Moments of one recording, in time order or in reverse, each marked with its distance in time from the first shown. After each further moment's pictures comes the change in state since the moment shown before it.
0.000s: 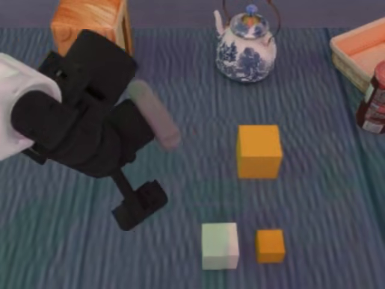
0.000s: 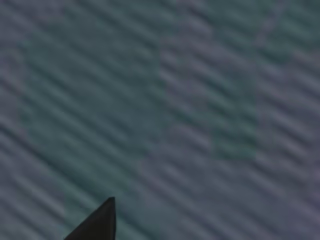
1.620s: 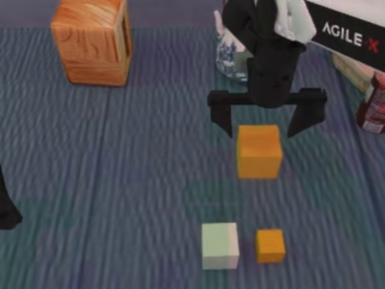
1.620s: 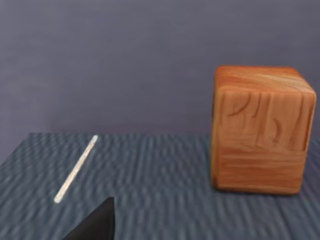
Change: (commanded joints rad) left arm 0.643 -1.406 -1.036 0.775 0.009 -0.433; right arm 0.341 1.642 1.367 -0.844 0.003 0.351
